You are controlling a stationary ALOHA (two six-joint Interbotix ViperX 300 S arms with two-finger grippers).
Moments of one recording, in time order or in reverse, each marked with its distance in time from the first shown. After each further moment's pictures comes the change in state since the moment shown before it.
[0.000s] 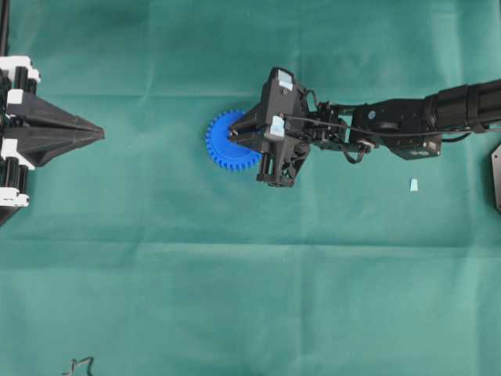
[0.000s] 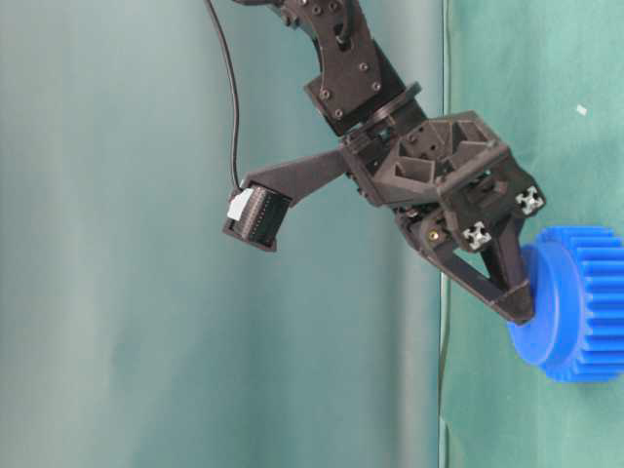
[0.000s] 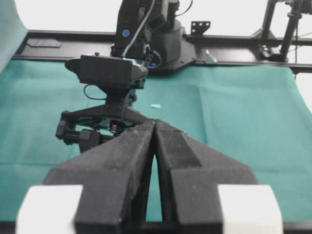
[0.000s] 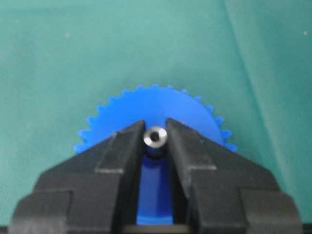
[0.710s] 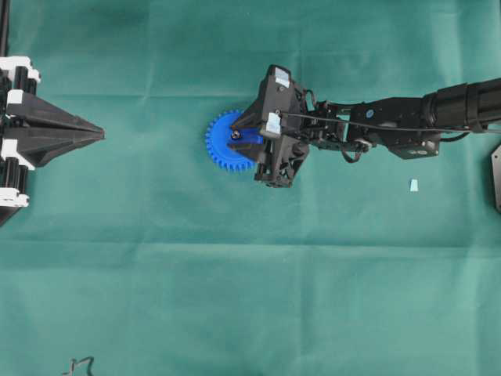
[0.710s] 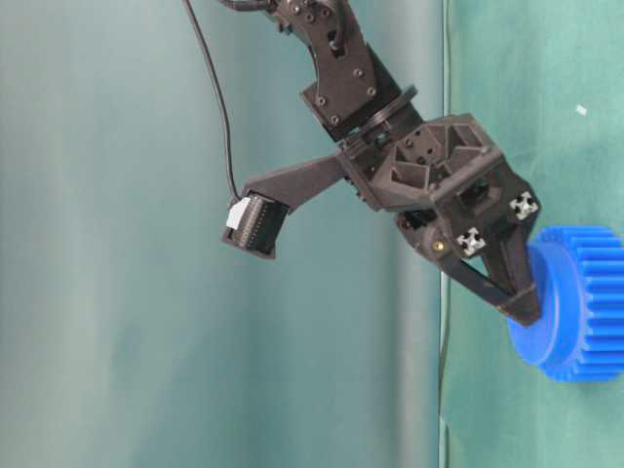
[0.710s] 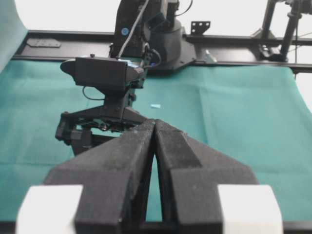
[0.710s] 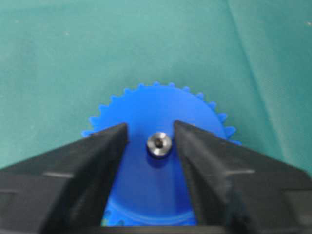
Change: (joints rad) left arm 0.000 0.000 0.000 0.002 0.000 0.000; right arm 0.003 -0.003 -0.012 0.003 0.061 0.023
